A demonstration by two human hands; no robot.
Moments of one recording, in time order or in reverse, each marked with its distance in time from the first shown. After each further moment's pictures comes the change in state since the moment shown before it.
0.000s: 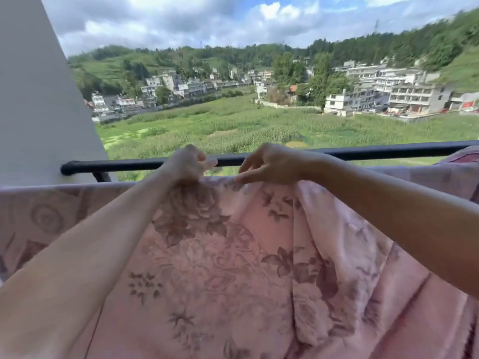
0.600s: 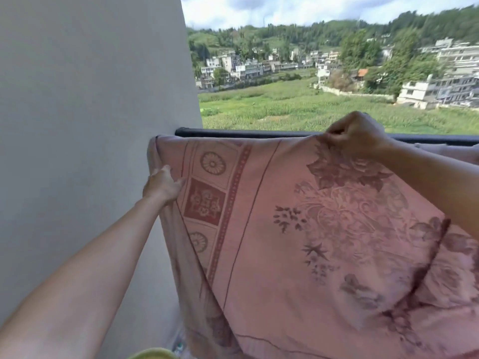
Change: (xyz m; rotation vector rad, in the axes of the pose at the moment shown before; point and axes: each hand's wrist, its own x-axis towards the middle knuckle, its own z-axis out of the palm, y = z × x) left_hand -0.178 -0.344 -0.073 0.038 0.296 -0.559; right_hand 0.105 -0.110 0.091 -0.120 0.459 0.051
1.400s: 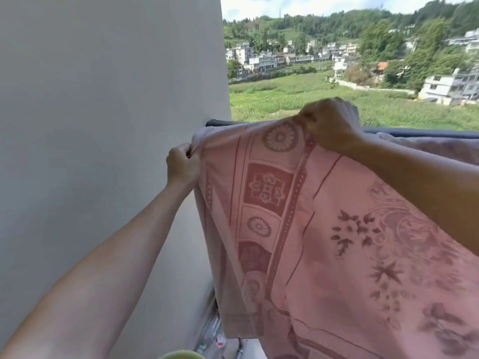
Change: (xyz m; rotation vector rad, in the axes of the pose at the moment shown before) left_hand 0.071 -0.040 -0.023 -0.565 0.313 0.142; right_hand 0.089 -0.146 0.112 -0.051 0.178 -0.207
